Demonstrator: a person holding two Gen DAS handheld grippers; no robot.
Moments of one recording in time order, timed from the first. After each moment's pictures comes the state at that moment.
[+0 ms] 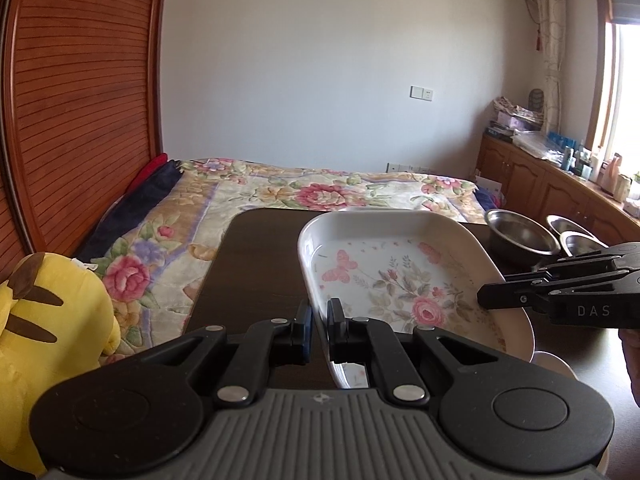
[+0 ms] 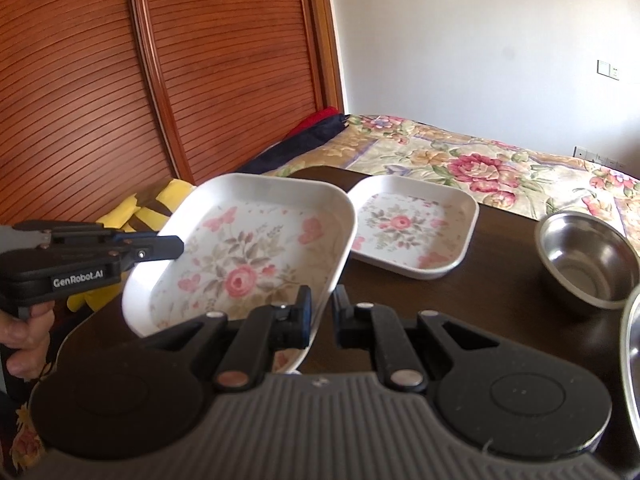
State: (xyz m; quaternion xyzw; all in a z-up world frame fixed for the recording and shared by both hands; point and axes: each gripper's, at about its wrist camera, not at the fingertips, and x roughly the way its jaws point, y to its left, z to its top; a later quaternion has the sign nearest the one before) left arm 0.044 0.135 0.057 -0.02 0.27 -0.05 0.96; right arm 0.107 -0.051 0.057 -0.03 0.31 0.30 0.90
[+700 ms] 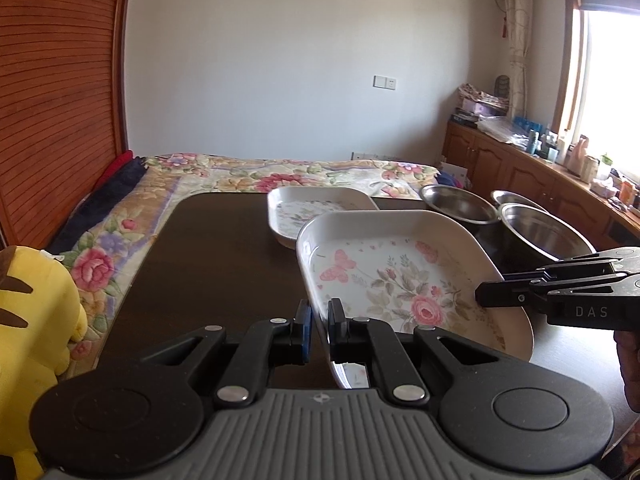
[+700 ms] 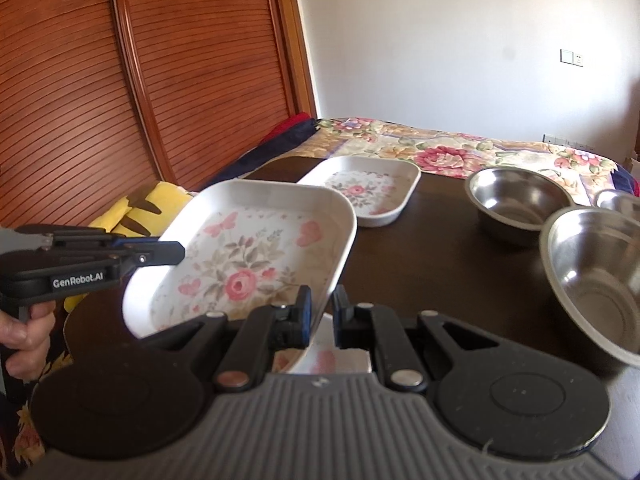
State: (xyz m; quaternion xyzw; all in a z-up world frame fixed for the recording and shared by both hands) left arm 0.009 0.087 0.053 -0.01 0.27 -0.09 0.96; right arm 0.054 -0.105 0.049 -0.01 0.30 0.26 0.92
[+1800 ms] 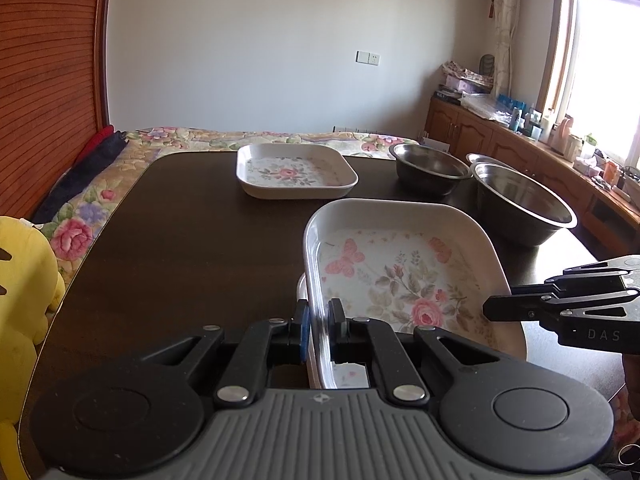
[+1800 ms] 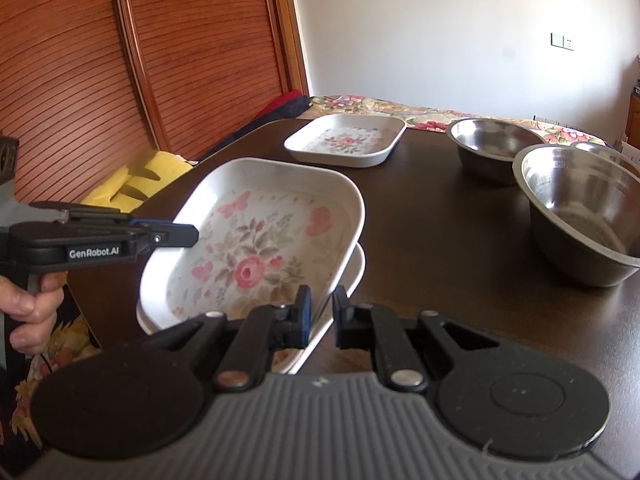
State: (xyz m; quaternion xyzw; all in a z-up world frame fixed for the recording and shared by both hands) left arm -0.008 0.073 0.028 -0.02 0.31 -0.12 0.94; right arm 0.019 -0.114 0.030 -0.02 0.32 0.25 0.91
